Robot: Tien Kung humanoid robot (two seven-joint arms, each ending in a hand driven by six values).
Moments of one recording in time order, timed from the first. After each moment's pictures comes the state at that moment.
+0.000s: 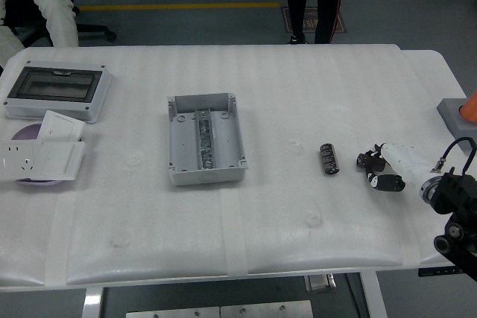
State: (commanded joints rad) left arm -0.05 0.24 -0.59 -0.20 0.61 -0.28 0.44; right arm 0.22 -0.64 0.84 1.36 -1.88 -0.08 -0.29
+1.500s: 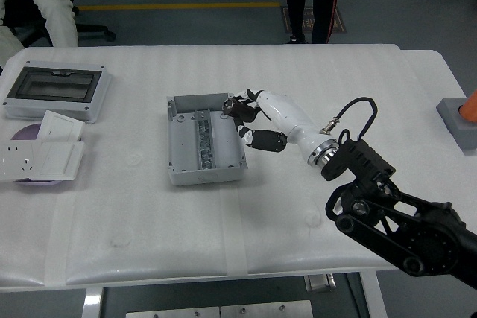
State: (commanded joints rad) left arm -0.03 0.23 -0.66 -0.21 0.67 -0.28 0.48; right arm 0.50 -0.30 0.64 1.50 -1.76 -0.26 -0.21
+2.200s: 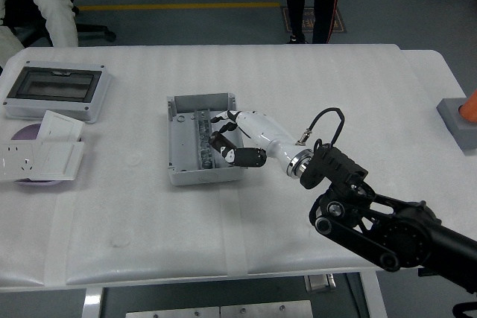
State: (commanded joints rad) left arm -0.03 0.23 -0.67 -0.21 0.68 -0.30 0.49; right arm 0.55 -0.24 0.56 1.38 -1.73 -0.21 -0.20
